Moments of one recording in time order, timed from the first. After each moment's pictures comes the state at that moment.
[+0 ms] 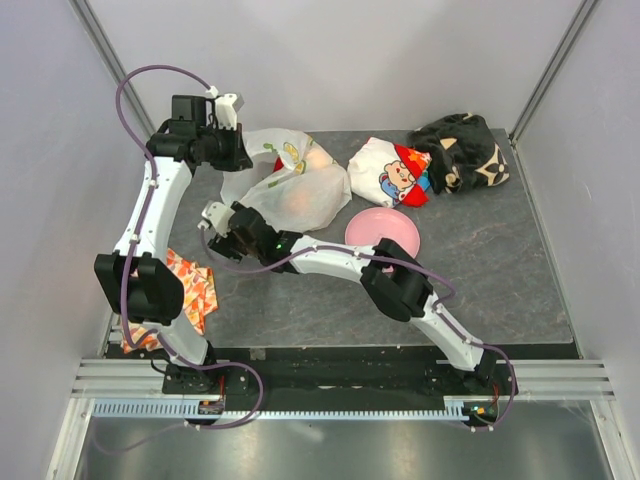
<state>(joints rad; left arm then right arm) -0.09 1.70 1.77 -0.81 0.40 0.04 1.07 2.39 1.93 0.01 0.19 -0.25</state>
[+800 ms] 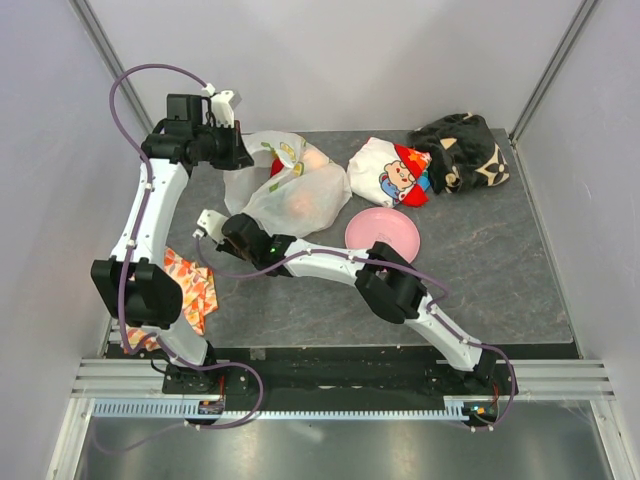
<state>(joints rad) -0.08 1.67 1.78 -0.81 0.45 0.02 1.10 2.44 2.01 -0.05 0.27 -0.31</state>
